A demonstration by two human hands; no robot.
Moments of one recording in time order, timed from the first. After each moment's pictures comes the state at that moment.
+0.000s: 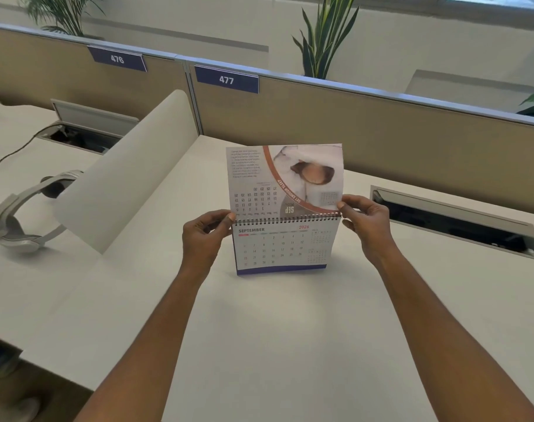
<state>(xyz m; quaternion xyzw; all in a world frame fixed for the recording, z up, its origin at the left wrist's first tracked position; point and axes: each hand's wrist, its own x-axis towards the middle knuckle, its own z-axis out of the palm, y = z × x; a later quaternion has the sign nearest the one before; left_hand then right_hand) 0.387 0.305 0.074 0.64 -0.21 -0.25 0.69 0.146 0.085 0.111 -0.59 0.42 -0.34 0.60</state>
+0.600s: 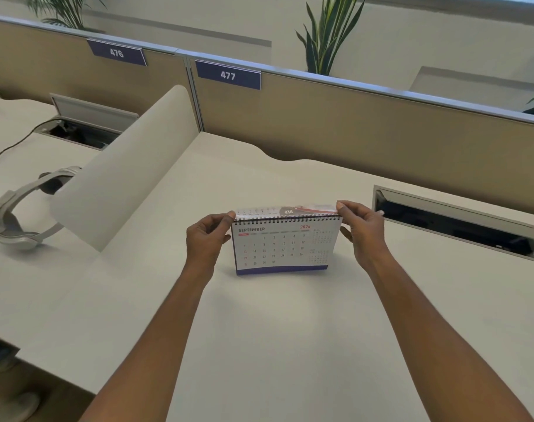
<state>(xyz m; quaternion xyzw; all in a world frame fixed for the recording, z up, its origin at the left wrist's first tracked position) 0.384 0.293 0.067 0.66 -0.11 -0.28 0.69 0.158 0.091 0.095 -0.51 0.46 -0.35 0.64</state>
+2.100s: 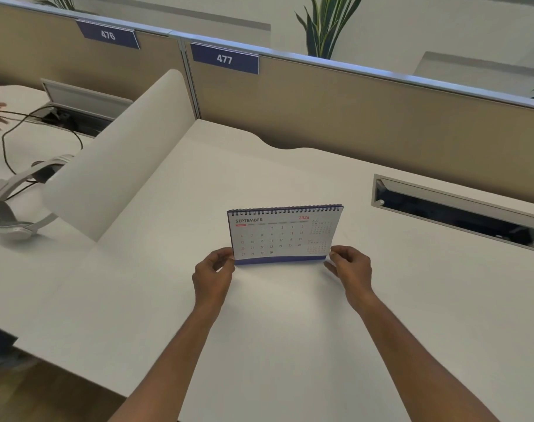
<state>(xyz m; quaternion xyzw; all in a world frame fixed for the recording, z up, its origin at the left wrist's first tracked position) 0.329 0.336 0.001 0.76 -0.07 -0.26 0.59 0.119 0.140 0.001 -0.49 0.57 -0.29 0.59</state>
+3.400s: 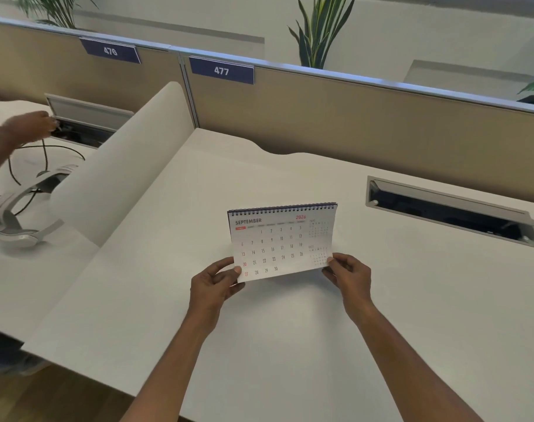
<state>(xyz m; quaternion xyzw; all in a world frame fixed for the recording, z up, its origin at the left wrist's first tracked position) 0.318 0.369 0.008 0.58 -0.04 -0.40 0.70 0.101 0.170 0.001 -0.44 0.53 -0.35 0.63</state>
